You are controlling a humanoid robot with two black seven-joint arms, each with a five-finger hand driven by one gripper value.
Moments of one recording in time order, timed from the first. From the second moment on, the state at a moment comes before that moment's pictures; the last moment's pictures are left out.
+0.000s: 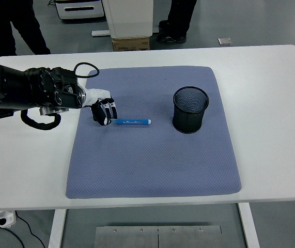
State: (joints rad) left arm -1.77 0.00 1.28 -1.11 -0.23 0.03 -0.11; right arm 0.00 0.00 0.45 0.18 -0.05 0.04 0.01
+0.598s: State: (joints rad) left arm -1.78 0.00 1.28 -1.11 -0.23 0.03 -0.11; right arm 0.00 0.00 0.45 0.18 -0.05 0.04 0.01
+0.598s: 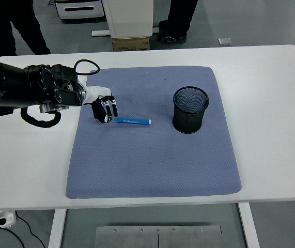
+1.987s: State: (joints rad) left arm -1.79 0.00 1.28 -1.11 -0.22 0.03 -0.11; right arm 0.00 0.00 0.45 0.18 -0.05 0.04 0.01
